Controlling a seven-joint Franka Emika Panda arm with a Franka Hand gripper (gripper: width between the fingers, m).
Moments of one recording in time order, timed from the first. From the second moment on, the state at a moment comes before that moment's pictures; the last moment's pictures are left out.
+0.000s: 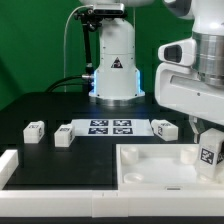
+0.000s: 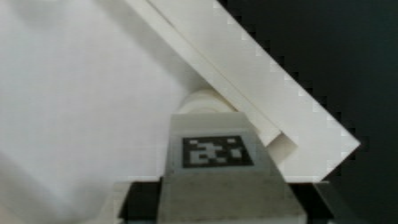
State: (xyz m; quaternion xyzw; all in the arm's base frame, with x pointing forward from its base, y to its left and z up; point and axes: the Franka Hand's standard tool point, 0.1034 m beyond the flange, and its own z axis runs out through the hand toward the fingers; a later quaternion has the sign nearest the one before) arm 0.625 0.125 0.080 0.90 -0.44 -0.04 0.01
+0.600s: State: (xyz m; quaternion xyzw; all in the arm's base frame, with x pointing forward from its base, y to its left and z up) arm 0.625 0.125 0.079 0.87 -0.49 -0.04 0.01
